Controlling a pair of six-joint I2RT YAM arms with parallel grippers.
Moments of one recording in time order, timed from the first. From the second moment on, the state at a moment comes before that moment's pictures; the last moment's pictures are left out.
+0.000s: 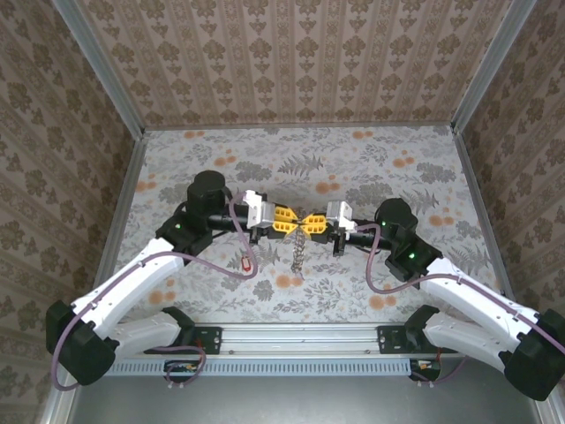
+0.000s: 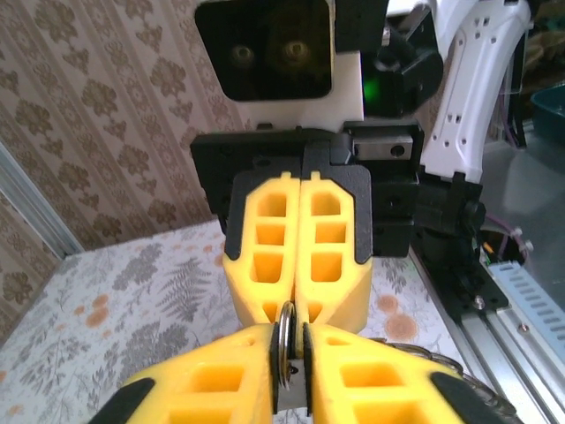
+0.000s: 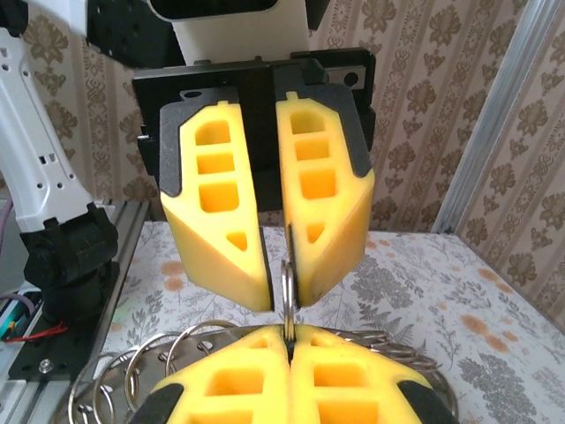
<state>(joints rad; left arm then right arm) -0.71 1.09 0.93 -0.10 0.96 0.48 0.64 0.95 0.65 0.27 -0.66 -0.23</state>
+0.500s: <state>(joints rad) -0.73 1.12 0.97 -0.22 0.88 0.58 0.65 0.95 0.65 0.19 -0.62 -0.27</state>
